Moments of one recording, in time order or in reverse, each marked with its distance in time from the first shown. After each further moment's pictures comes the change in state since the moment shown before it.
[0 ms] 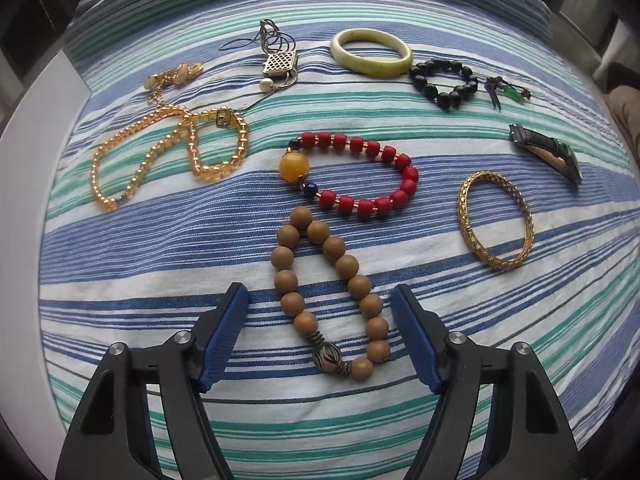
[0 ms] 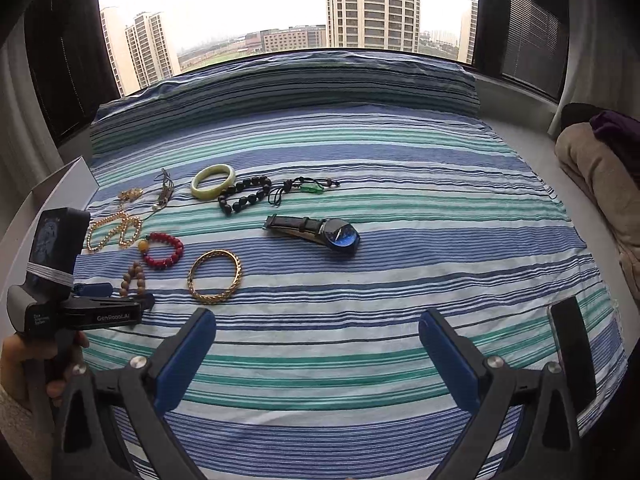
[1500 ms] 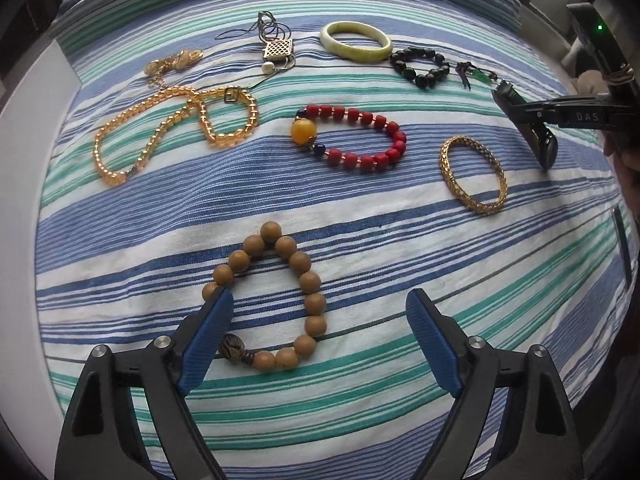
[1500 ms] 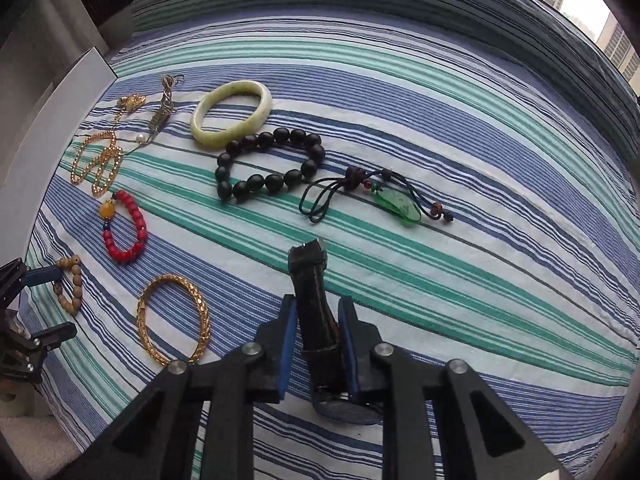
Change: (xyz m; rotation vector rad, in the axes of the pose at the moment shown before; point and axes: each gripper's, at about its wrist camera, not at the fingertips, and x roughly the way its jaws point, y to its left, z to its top) left arm -0.024 0.019 -0.023 0.059 0.029 -0.099; right arm 0.182 0.057 0.117 -0.382 0.412 0.230
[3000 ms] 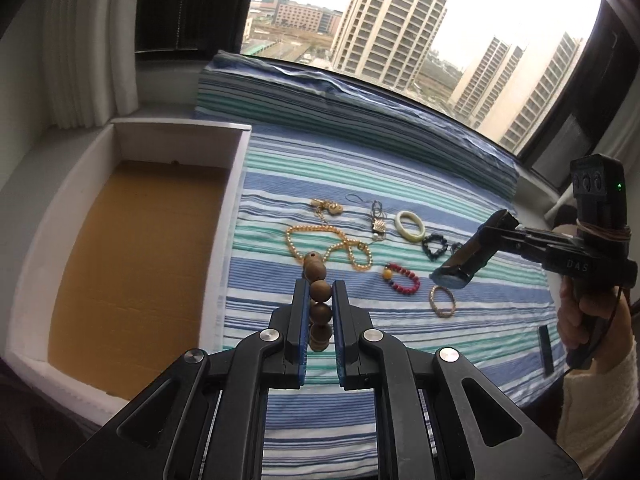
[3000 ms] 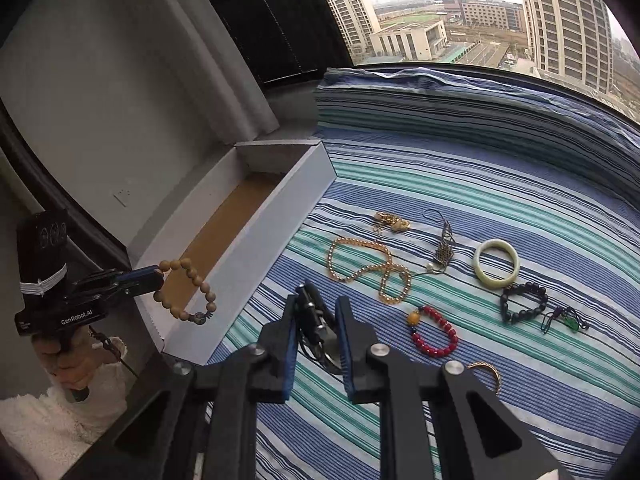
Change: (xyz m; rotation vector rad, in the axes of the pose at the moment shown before) left arm -0.262 0.175 -0.060 -0.315 -0.391 -0.054; right arm -0.182 0.224 0.004 -0.145 -0.311 0.408
